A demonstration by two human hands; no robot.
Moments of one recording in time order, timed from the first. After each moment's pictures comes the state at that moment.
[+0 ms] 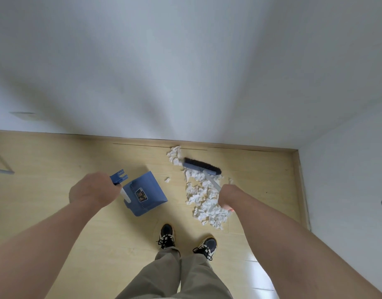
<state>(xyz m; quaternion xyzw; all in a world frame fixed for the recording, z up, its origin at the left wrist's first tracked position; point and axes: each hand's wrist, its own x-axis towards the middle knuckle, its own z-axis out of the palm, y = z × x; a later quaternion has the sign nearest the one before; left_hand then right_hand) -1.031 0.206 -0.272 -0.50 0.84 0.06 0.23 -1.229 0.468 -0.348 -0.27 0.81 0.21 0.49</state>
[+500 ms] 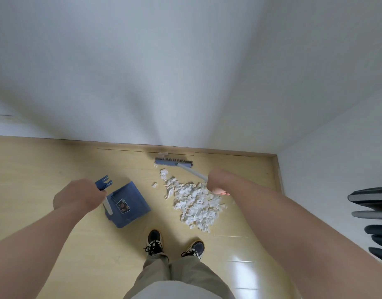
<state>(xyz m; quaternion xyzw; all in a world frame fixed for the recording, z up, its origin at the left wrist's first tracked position) -1.002 0.184 -0.281 -0.51 0.82 0.08 0.23 -1.237 0.443 -0.278 -0.23 0.86 0.11 0.44</state>
